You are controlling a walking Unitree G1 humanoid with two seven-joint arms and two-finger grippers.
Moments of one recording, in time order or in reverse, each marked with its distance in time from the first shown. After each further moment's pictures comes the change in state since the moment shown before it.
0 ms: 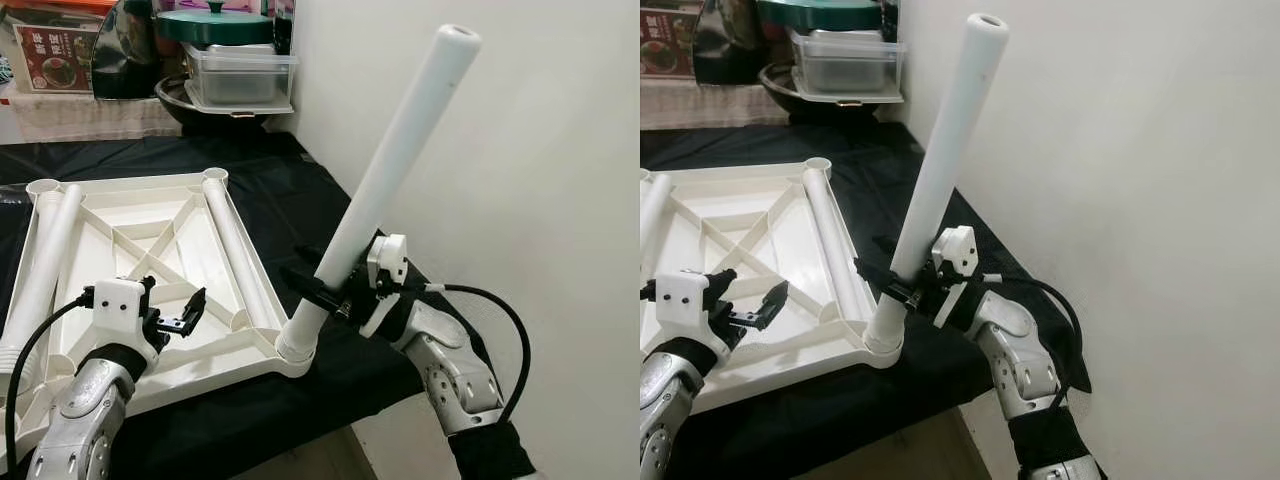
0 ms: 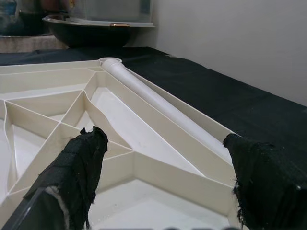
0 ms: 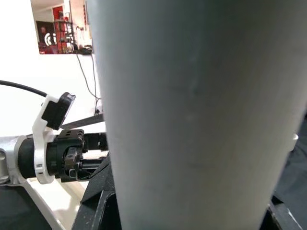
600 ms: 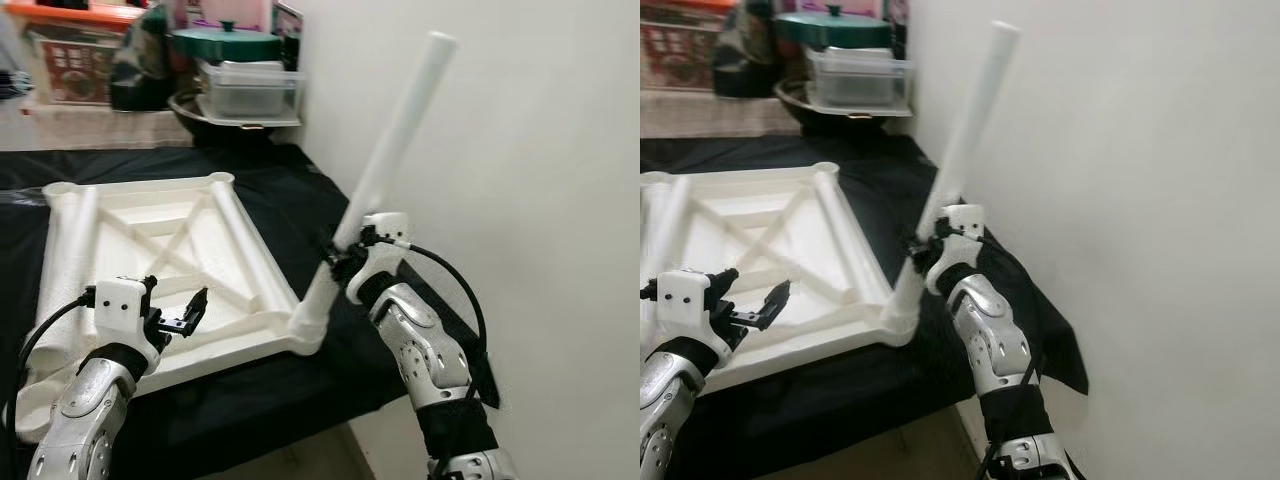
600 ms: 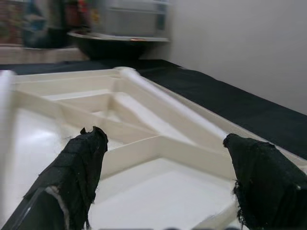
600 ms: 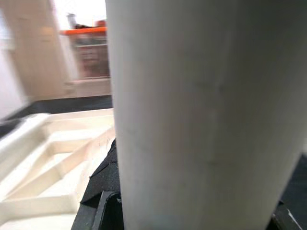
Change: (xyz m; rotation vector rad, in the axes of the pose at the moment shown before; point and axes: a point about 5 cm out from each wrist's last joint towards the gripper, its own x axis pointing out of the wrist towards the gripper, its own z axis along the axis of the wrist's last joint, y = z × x) left arm -0.001 0.000 0.000 -0.005 -0.001 0.005; right arm -0.008 -0.041 -0.019 0.045 0.091 -0.886
